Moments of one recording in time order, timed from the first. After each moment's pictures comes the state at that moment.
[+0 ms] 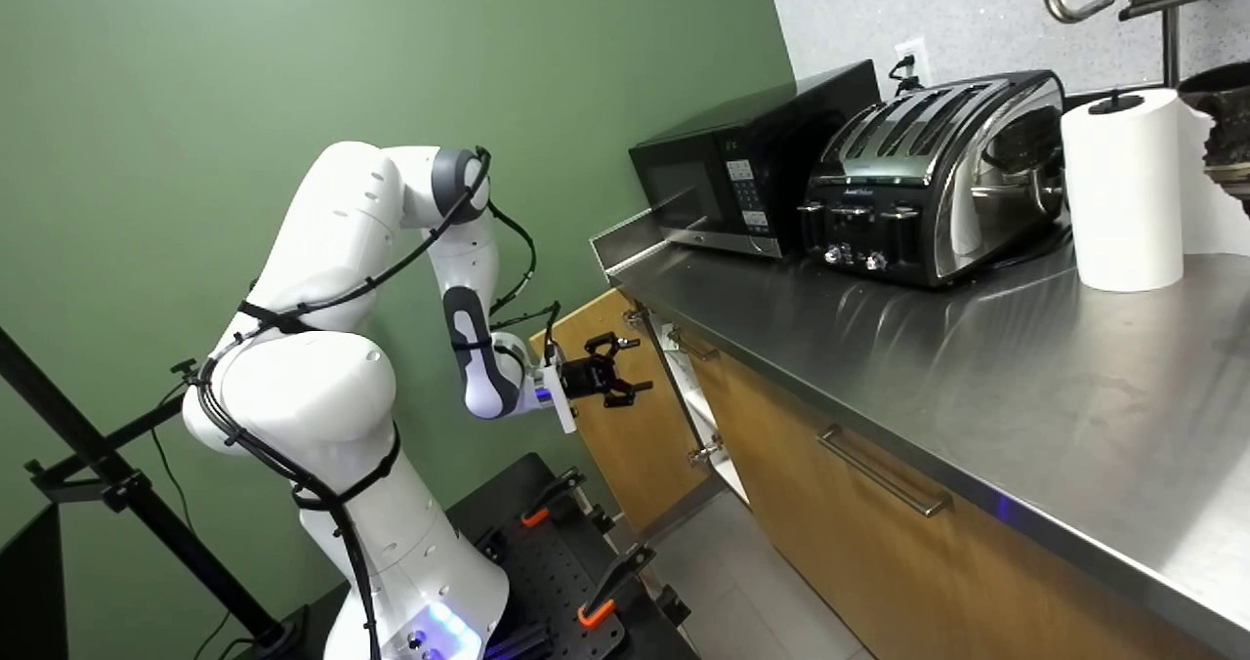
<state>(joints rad) 0.60 0.92 0.39 -2.10 -1.70 1.40 1.27</state>
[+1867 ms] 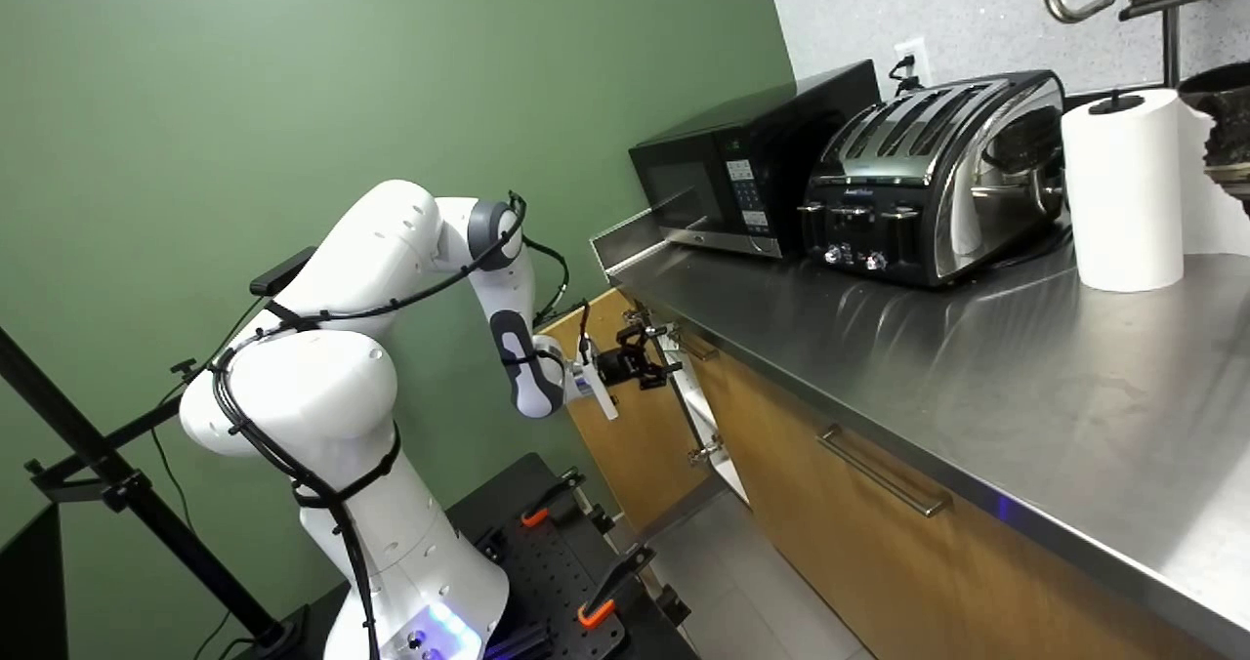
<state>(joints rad) 0.63 1.17 0.32 -1.69 -1.83 1.36 1.24</state>
